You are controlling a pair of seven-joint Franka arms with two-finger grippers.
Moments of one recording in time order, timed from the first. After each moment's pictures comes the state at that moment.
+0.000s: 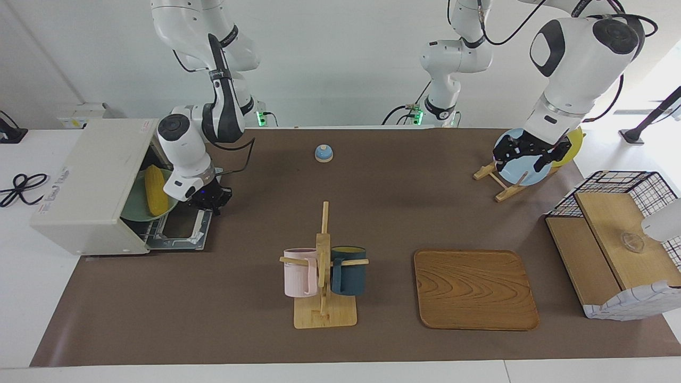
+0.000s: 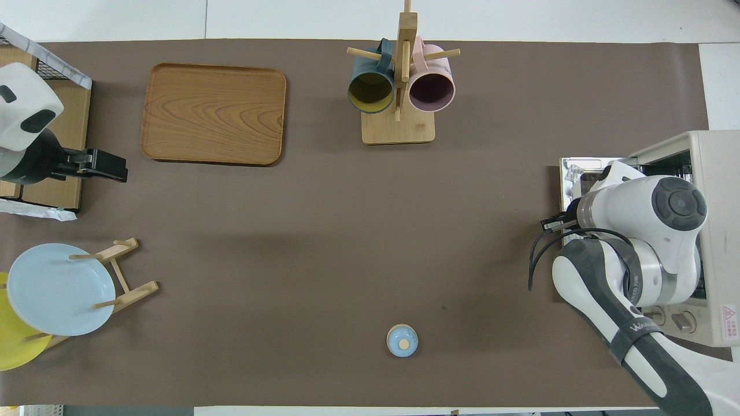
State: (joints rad) left arm -0.11 0.00 0.01 -1.72 0.00 1.73 0.02; right arm -0.03 0.08 0.05 -2.35 -0.02 2.45 -0.22
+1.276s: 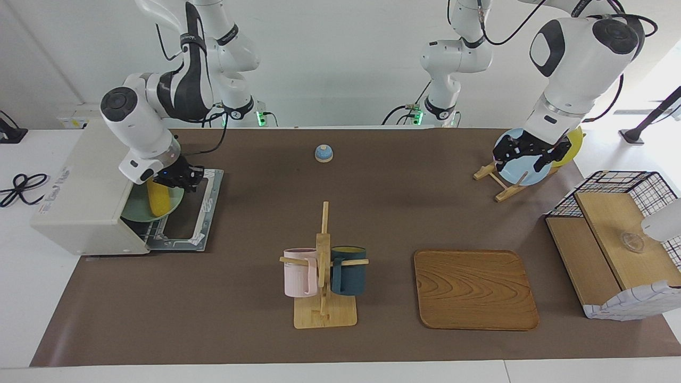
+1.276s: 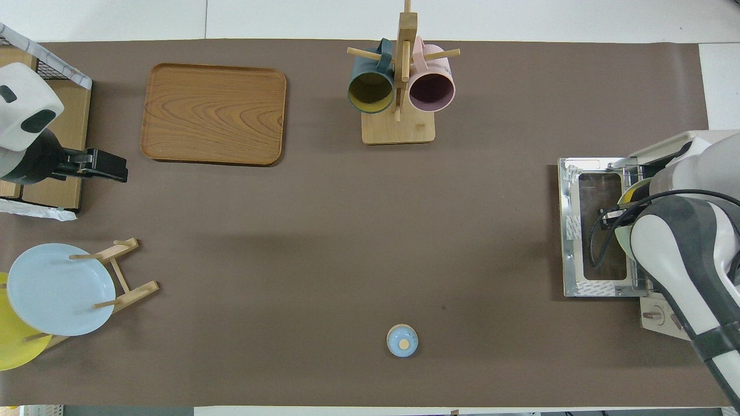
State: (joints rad) left arm -0.11 0.00 0.01 -1.72 0.00 1.73 0.02; right arm -0.09 -0.01 -0.01 -2.13 0.00 1.97 -0.18
